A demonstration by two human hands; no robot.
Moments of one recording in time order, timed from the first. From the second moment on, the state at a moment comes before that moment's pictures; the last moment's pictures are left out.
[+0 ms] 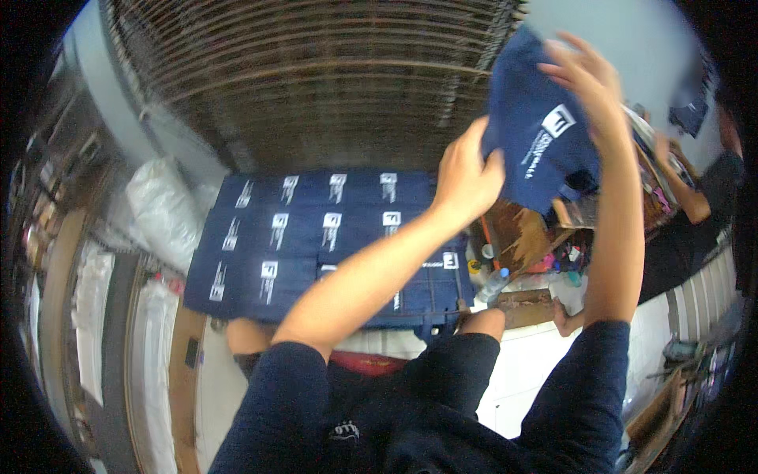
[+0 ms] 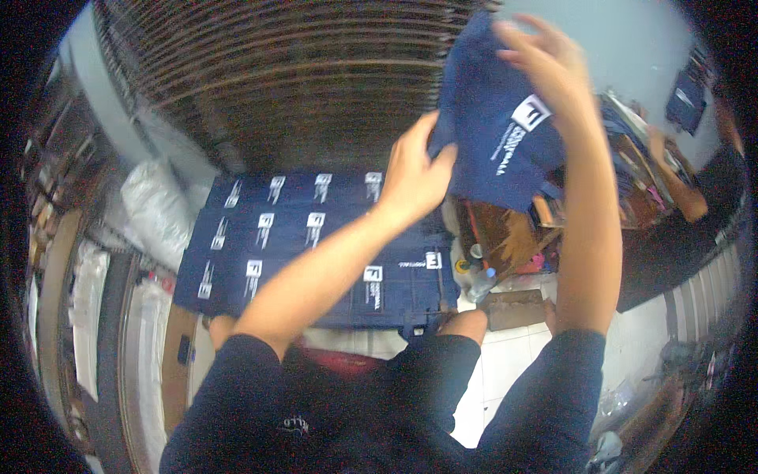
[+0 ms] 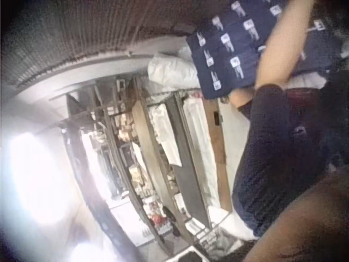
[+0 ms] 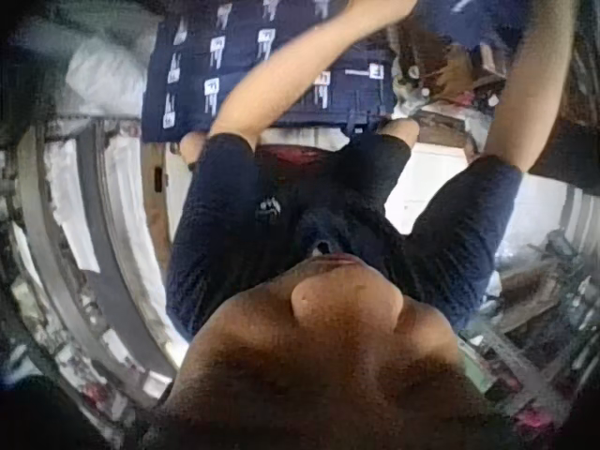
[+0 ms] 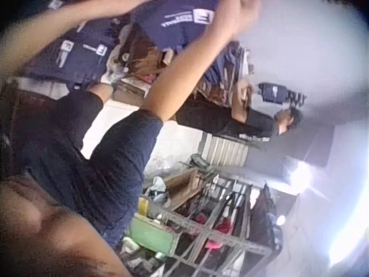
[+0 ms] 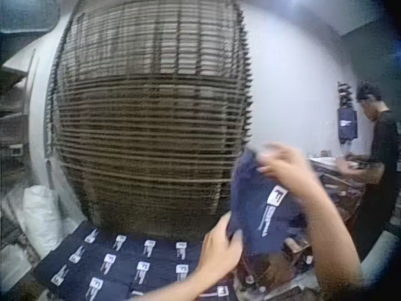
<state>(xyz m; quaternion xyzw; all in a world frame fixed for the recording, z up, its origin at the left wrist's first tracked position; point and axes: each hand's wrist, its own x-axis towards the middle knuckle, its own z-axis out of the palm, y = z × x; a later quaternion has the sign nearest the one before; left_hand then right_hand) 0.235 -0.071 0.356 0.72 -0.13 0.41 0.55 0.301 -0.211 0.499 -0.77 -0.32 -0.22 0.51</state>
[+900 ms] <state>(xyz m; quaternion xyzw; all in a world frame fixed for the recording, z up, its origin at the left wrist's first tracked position) 0.031 0.223 0.103 0.78 0.28 0.16 0.53 0.220 -0.117 0.015 -0.43 0.09 0.32 0.84</state>
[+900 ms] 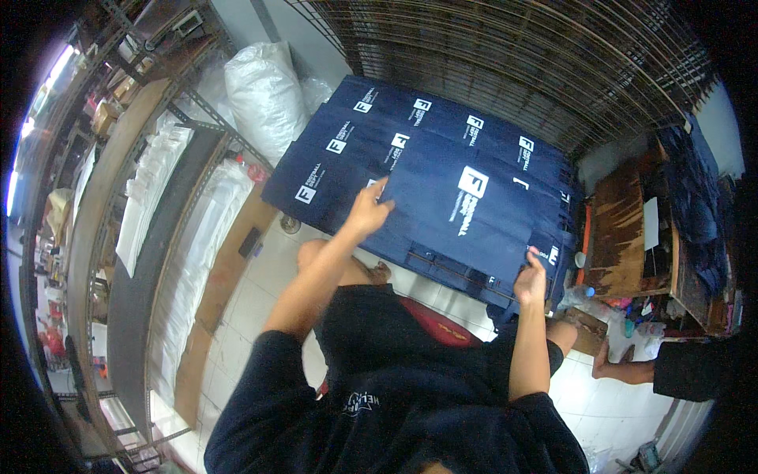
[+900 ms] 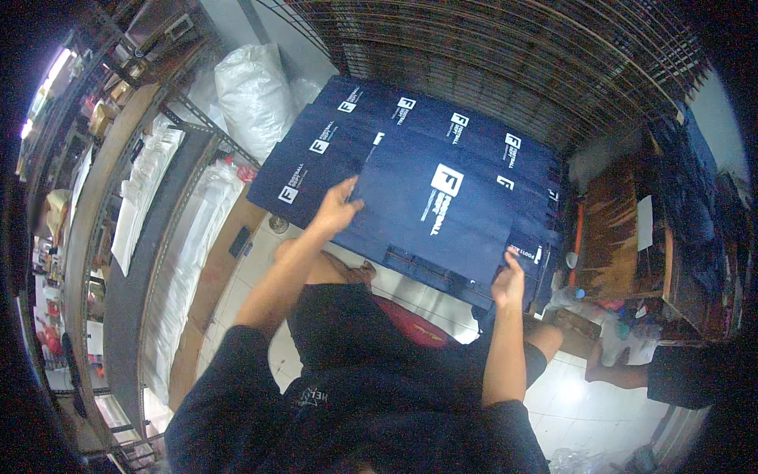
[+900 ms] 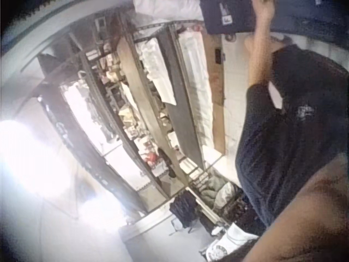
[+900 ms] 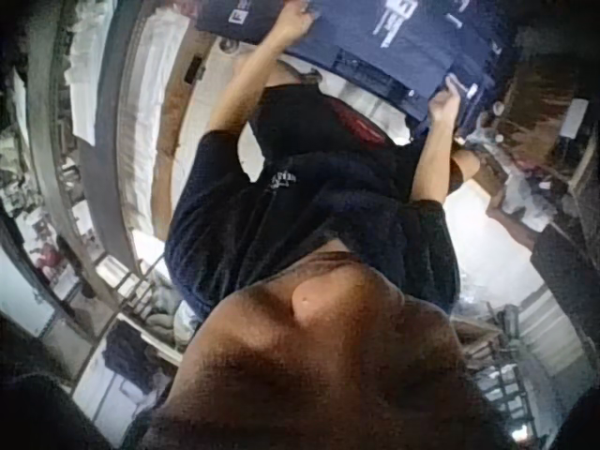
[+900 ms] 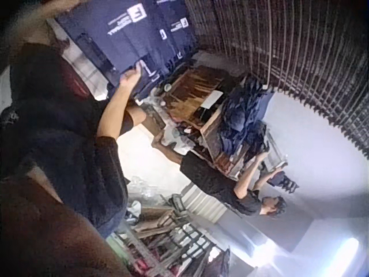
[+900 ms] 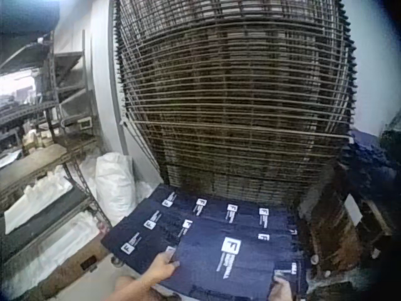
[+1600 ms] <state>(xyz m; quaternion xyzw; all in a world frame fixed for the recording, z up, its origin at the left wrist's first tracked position) 0.018 0.224 -0.049 0.77 0.56 0.03 0.30 0.207 -0.106 -0.063 -0.49 0.25 0.30 0.78</state>
